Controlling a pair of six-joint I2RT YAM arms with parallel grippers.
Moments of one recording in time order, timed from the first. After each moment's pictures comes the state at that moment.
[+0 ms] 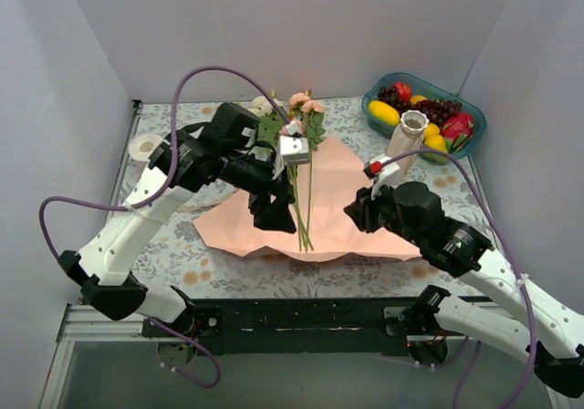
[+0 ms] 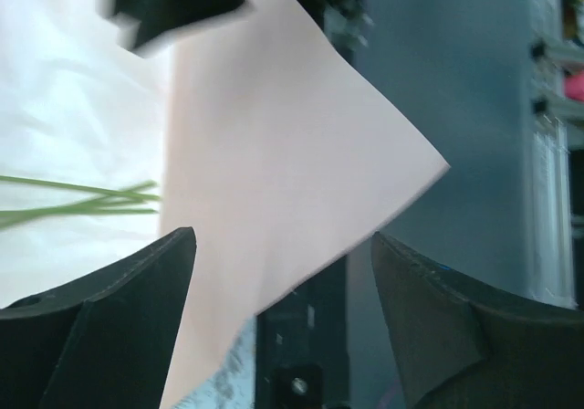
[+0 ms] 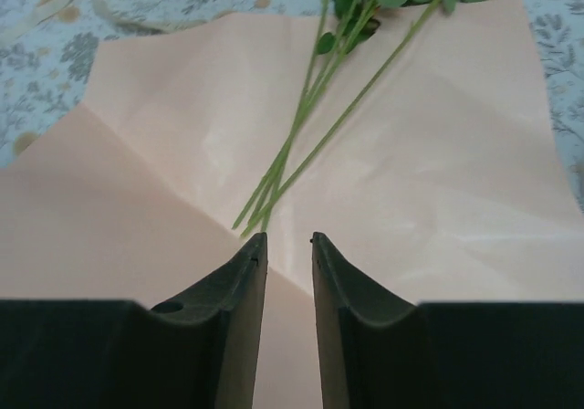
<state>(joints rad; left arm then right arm) -0.77 1.42 1.78 -1.29 0.82 0.34 0.80 0.79 0.87 -0.46 0.09 0.19</state>
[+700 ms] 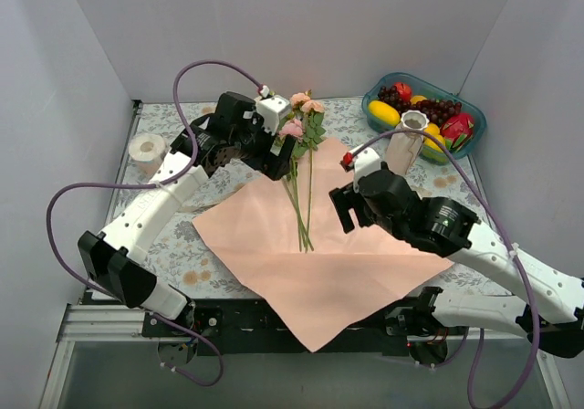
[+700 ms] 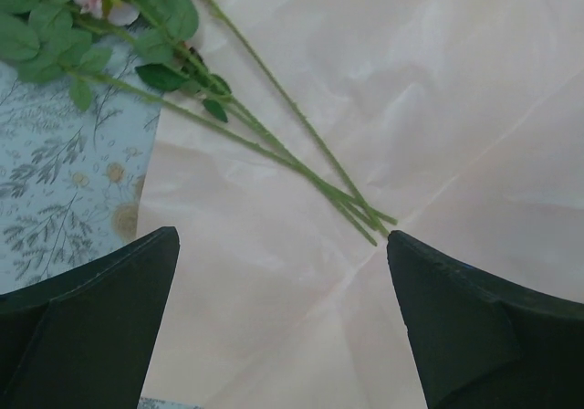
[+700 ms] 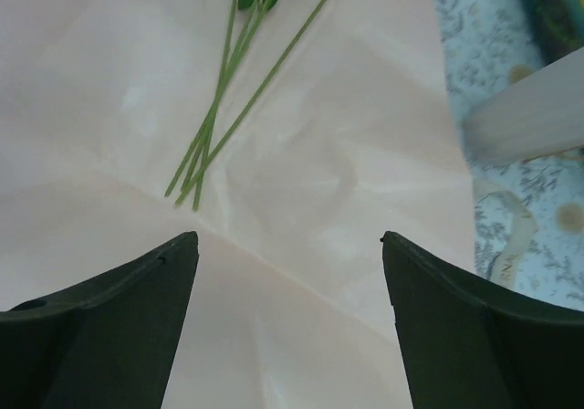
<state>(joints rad) -0.61 1.48 1.63 -0.83 0.21 0.04 1.05 0.96 1.14 -0.87 0.38 0.24</state>
